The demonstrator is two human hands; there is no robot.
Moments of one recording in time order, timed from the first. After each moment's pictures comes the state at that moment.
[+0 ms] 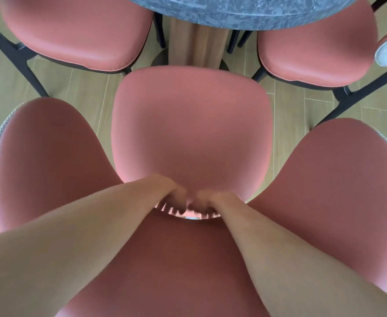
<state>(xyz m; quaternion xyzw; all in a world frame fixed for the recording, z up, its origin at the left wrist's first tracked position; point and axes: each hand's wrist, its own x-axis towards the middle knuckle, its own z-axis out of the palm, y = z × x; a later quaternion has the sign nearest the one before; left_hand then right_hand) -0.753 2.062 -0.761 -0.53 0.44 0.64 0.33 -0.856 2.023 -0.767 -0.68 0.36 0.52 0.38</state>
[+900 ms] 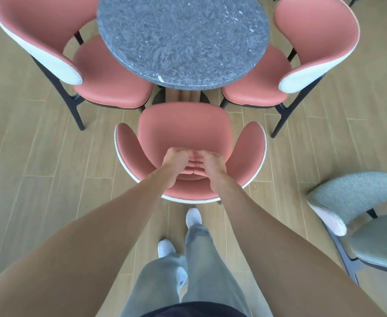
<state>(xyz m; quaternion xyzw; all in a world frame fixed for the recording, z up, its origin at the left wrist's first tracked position) -0.809 2.171 -0.433 -0.70 0.13 0.57 -0.41 -0.910 2.122 -0.450 -0.39 0.63 -0.16 0.66</state>
